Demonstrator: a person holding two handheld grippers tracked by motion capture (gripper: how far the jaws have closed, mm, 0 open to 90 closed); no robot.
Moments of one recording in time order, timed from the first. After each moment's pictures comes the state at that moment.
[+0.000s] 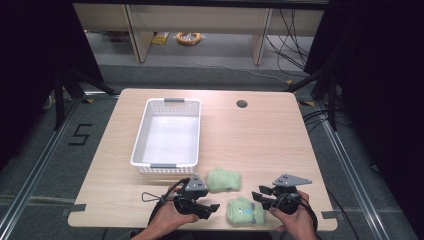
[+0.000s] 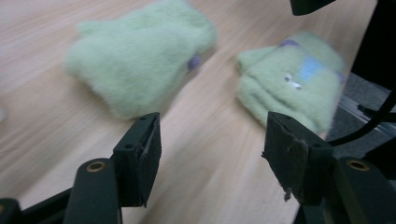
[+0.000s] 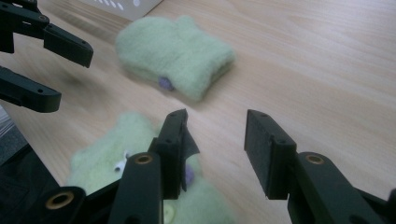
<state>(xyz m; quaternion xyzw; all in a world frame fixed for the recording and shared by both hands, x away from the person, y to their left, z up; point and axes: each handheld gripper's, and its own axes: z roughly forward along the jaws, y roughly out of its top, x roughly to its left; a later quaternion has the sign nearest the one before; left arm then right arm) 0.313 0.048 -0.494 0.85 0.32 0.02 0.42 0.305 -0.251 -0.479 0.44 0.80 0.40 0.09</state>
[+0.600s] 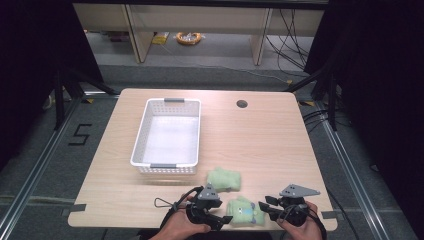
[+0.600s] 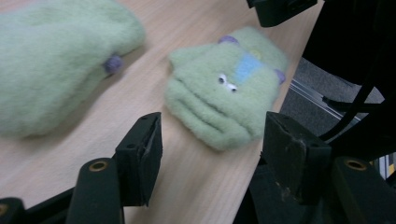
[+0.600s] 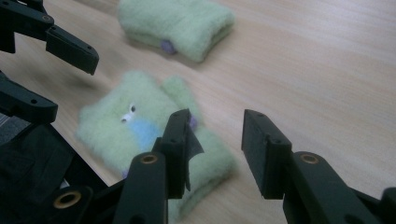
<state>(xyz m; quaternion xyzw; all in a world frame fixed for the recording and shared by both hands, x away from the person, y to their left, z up) 0.294 0.016 -0.499 0.85 0.29 -0.02 0.43 0.279 -0.265 -0.483 0.45 0.80 0.38 0.09</state>
